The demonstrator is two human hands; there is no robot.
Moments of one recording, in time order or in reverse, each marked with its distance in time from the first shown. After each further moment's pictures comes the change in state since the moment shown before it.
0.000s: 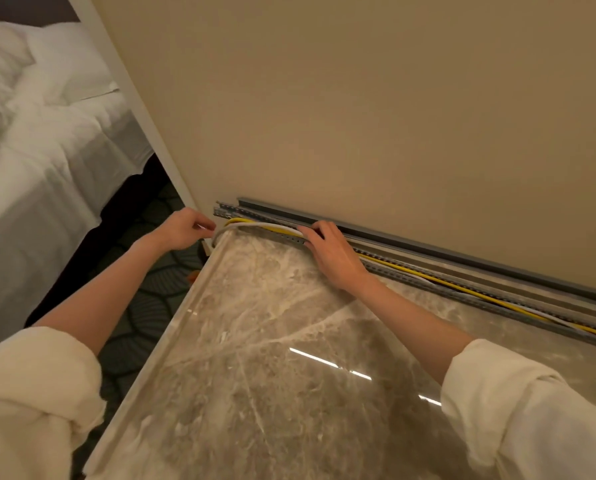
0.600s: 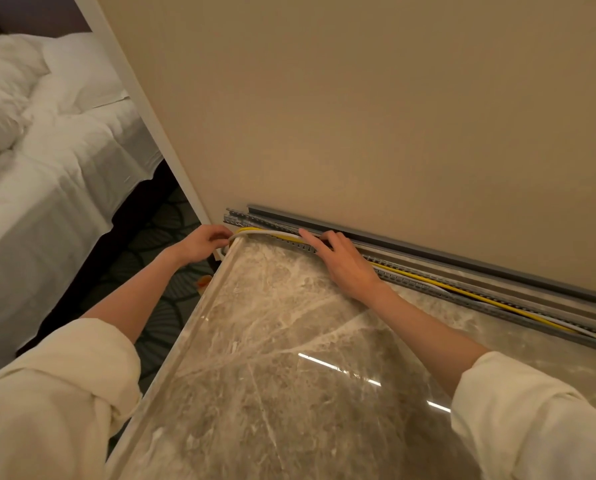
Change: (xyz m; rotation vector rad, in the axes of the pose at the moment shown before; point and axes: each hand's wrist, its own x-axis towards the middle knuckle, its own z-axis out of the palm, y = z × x) left_hand 0.012 -0.011 0.021 -0.206 -0.069 0.036; right_hand -0.004 0.006 0.004 -0.057 -0.137 -0.028
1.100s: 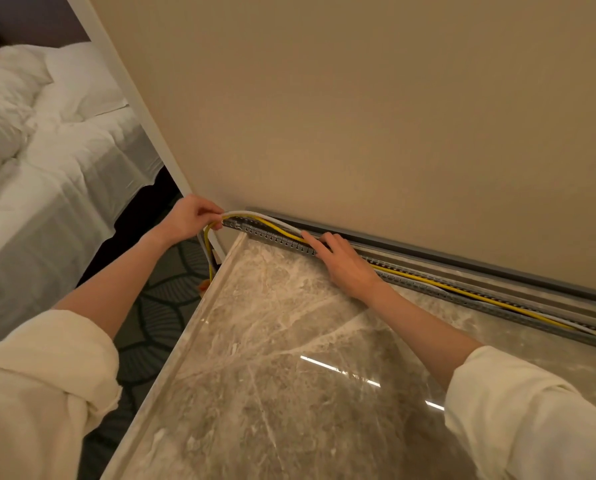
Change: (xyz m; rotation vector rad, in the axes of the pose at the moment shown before) left_hand 0.006 0.022 -0.044 0.124 0.212 0.155; right_hand 0.001 0.003 -0.001 -0.021 -0.033 0.014
